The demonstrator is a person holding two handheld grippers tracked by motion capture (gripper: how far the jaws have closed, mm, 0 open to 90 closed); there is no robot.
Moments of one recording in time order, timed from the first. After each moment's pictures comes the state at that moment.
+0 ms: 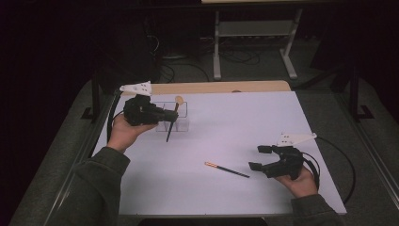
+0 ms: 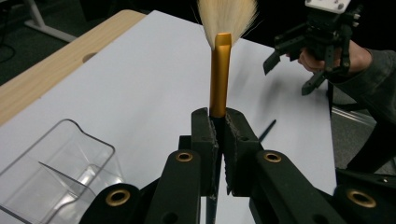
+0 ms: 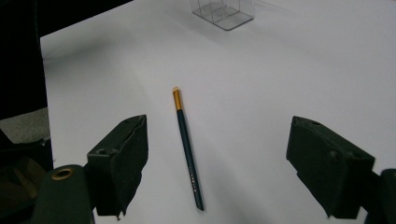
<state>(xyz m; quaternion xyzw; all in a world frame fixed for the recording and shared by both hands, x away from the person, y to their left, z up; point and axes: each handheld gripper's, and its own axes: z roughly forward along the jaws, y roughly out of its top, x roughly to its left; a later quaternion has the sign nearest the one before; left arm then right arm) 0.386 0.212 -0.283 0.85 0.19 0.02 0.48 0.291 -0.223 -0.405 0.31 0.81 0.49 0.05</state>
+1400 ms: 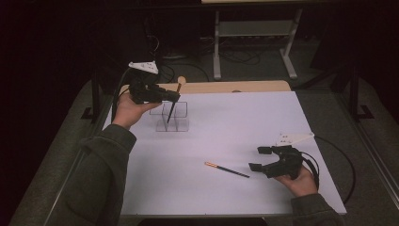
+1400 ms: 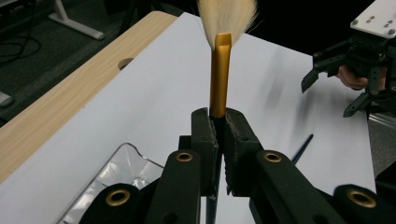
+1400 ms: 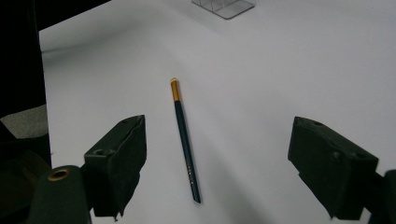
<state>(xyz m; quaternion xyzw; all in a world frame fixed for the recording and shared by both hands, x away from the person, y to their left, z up) 0.440 0.203 -0.263 0.86 0.21 0.04 0.46 0.296 -0.225 -0.411 0.31 0.82 0.48 0.03</state>
